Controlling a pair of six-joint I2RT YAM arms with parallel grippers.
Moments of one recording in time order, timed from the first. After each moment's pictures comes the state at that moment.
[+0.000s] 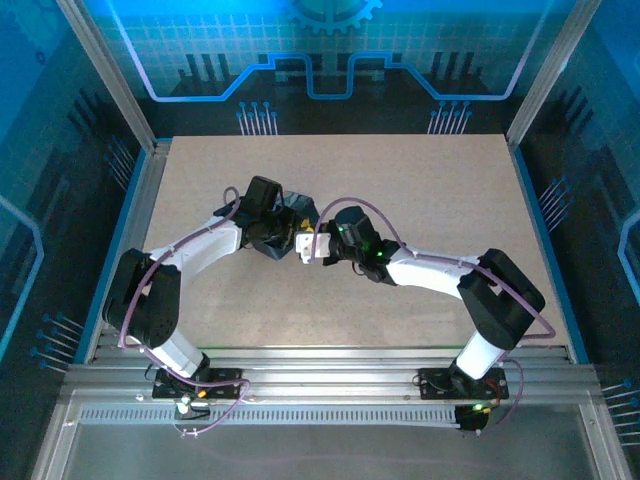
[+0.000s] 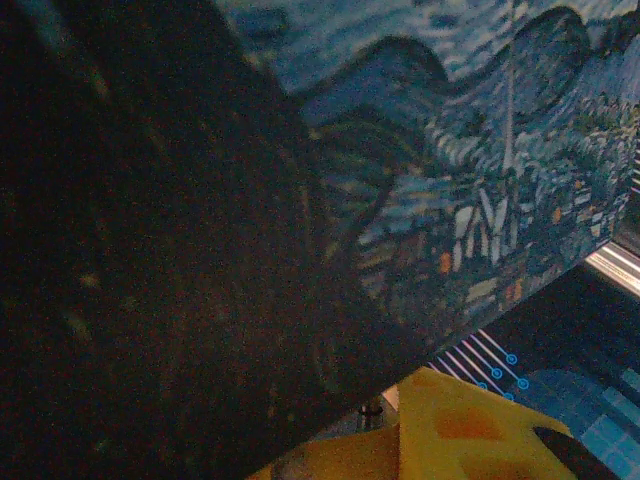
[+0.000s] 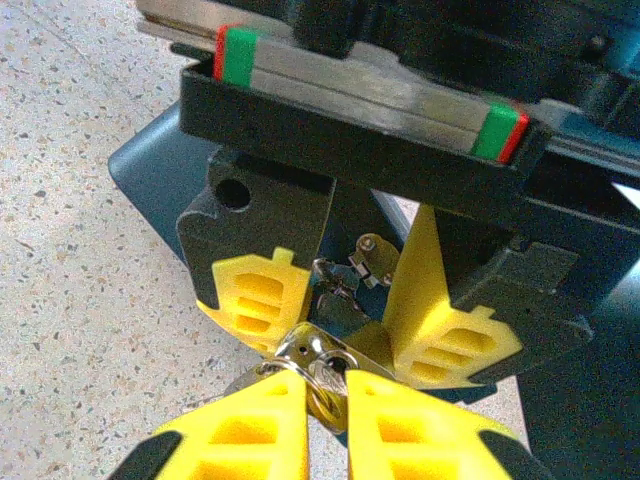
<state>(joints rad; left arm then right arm) -0.39 1.61 1.08 -0.34 0.36 -1.63 0.77 1.66 0.94 0.23 -0.08 -0.99</state>
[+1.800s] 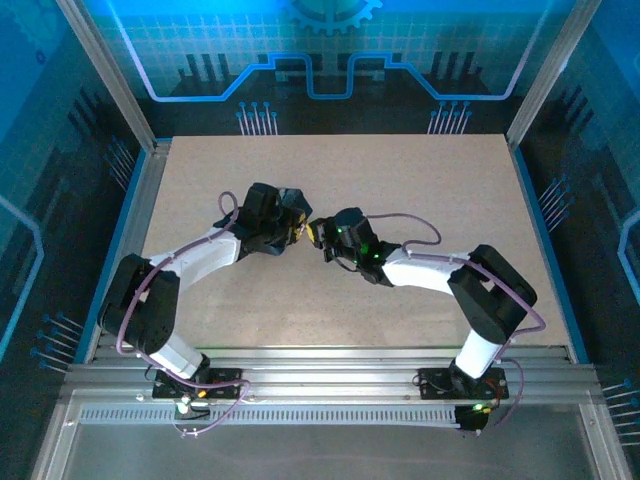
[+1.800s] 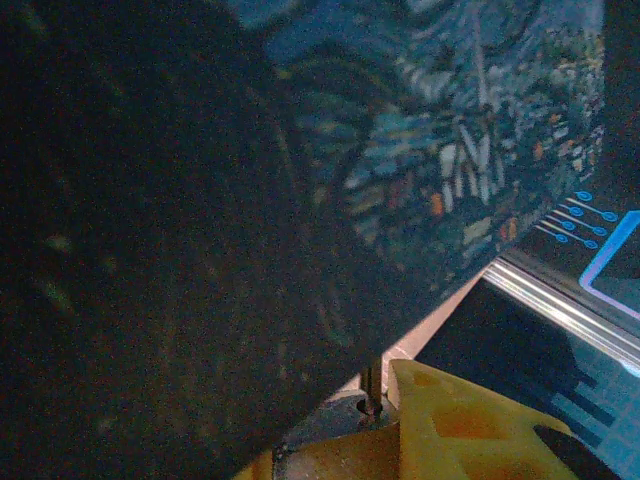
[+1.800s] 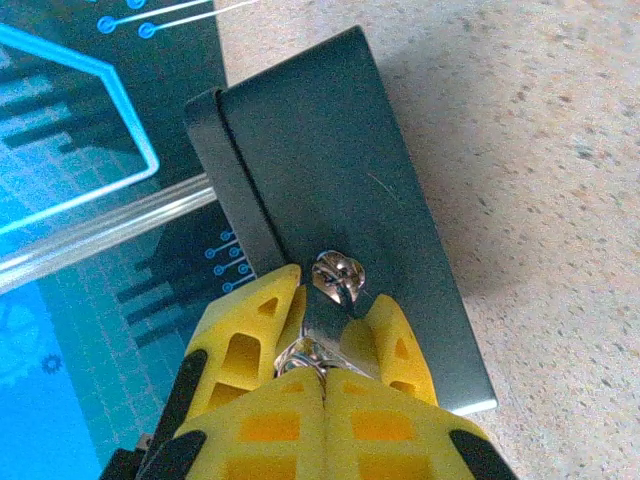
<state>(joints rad) -0.41 1.57 0.95 -0.11 0.22 -1.71 0.77 1.70 0.91 0.35 0.04 1.89</state>
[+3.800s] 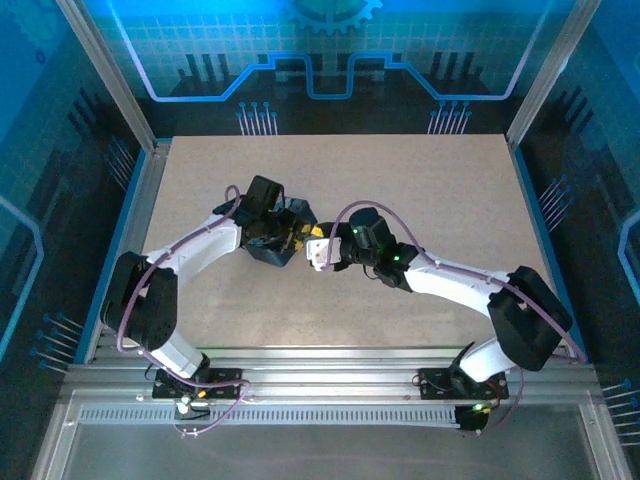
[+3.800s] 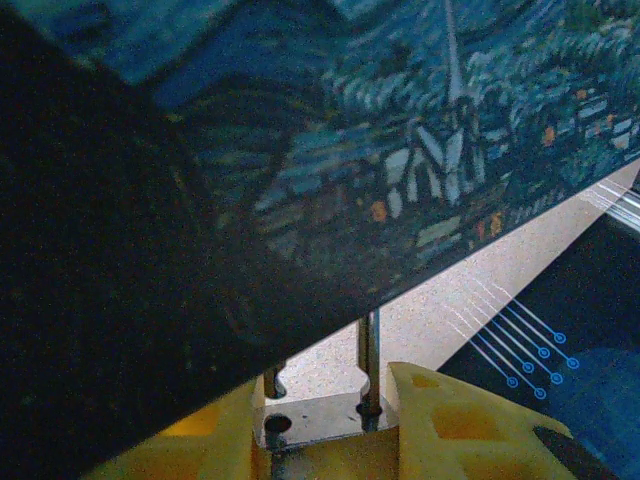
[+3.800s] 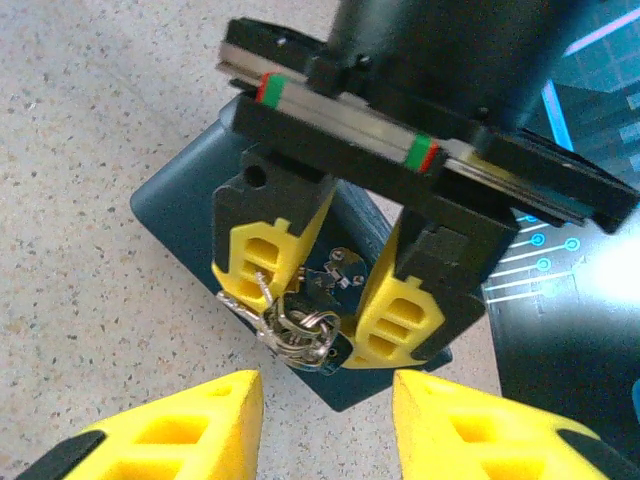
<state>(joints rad) -0.40 1.60 1.11 -0.47 0.39 -1.55 0.75 1.49 0.86 0.15 -0.18 -1.06</state>
